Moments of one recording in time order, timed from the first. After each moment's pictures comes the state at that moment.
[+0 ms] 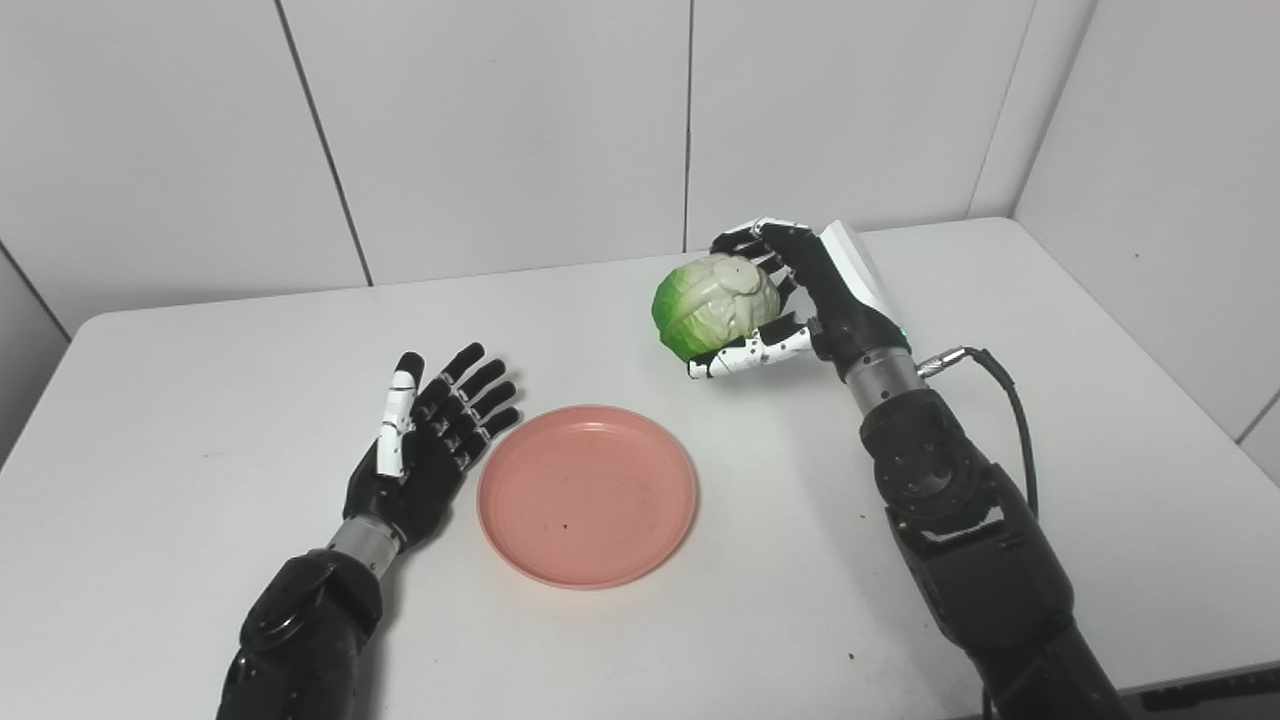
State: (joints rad) left arm -0.39 0.05 0.03 0.33 -0.42 0.27 -0.32; right arm -0.47 -0.24 0.14 -0.10 -0.41 0.28 0.04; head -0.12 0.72
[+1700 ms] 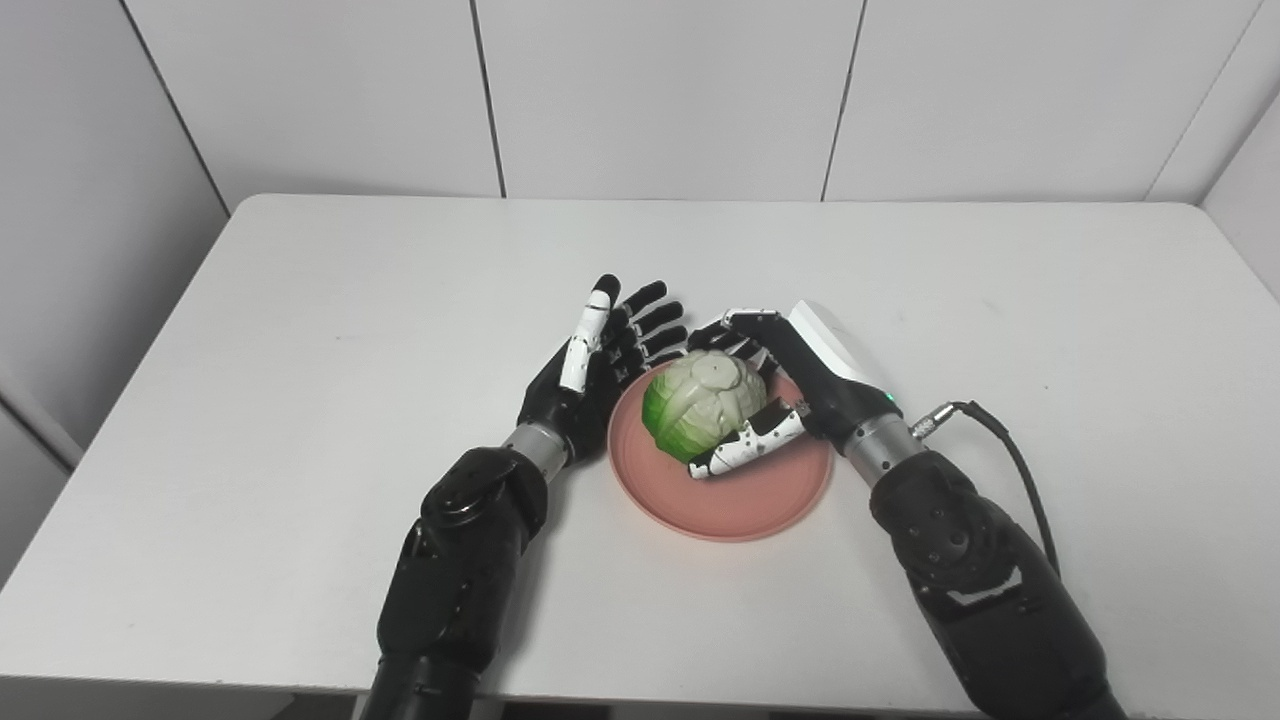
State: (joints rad) left arm -0.37 -0.04 -0.02 0.21 -0.33 0.37 -0.20; right arm -0.39 -0.20 0.36 -0.03 -0.52 0.17 0.18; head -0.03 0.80
